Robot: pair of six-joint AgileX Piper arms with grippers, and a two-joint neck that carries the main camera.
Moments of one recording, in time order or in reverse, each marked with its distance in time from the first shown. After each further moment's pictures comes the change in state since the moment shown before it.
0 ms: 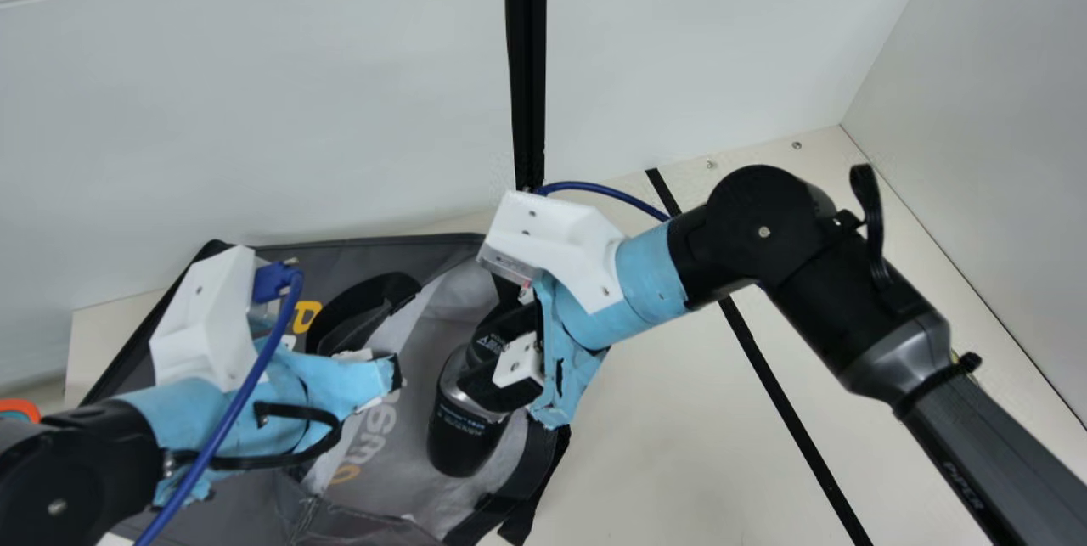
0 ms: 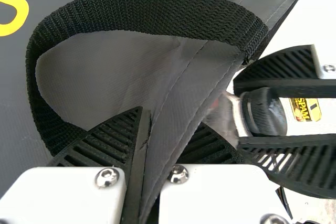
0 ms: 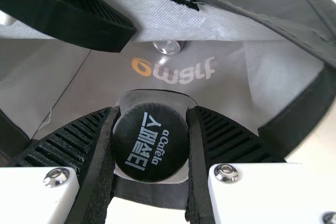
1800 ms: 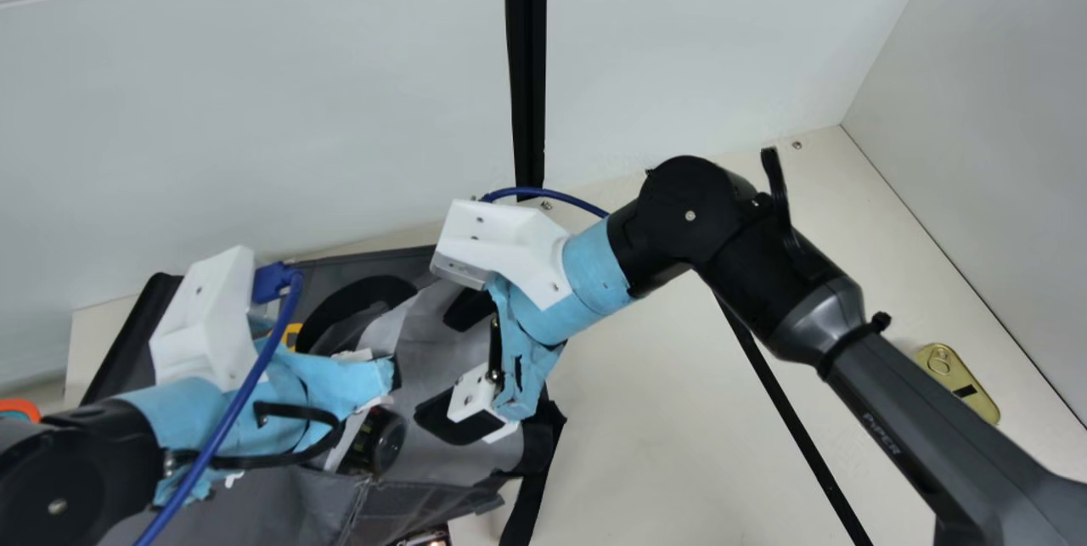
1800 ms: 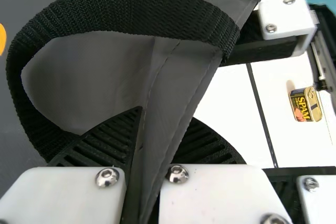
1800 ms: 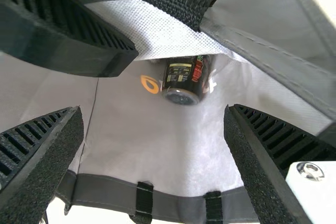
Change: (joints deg) left arm 0.0 0.0 0.0 0.0 0.0 0.0; right arm 2.8 5.5 -3.3 1.4 -0.1 -2.9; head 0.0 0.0
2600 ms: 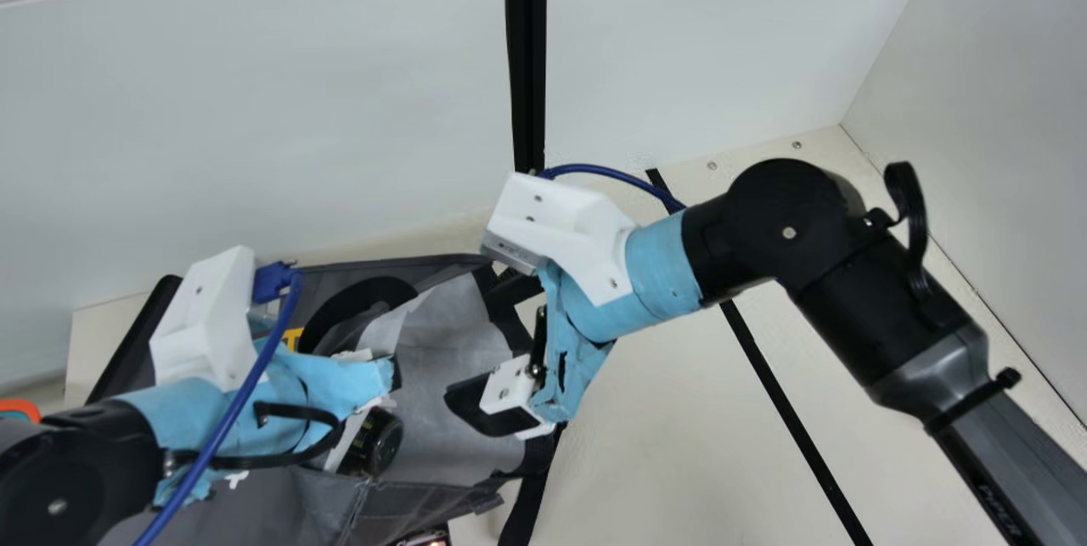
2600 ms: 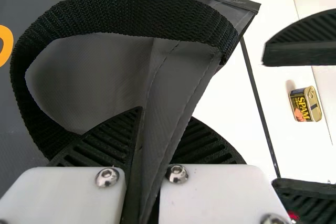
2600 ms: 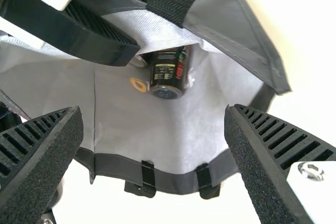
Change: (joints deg) left arm 0.0 0.0 0.0 0.0 0.0 0.0; right arm -2.8 -9.1 0.8 -4.5 0.3 8.5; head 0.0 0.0
